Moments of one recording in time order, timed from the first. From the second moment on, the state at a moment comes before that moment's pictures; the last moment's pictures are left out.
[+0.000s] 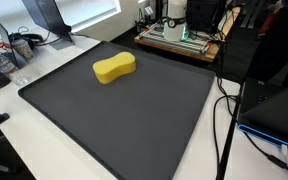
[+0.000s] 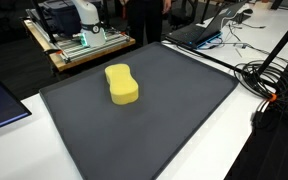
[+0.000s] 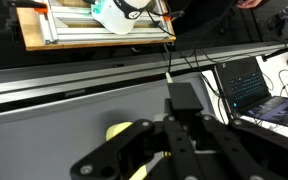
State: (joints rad) arm -0.67 0.23 -0.04 -1.36 0.22 0.86 -0.45
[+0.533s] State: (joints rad) arm -0.55 0.12 -0.18 -1.55 0.39 1.17 -0.58
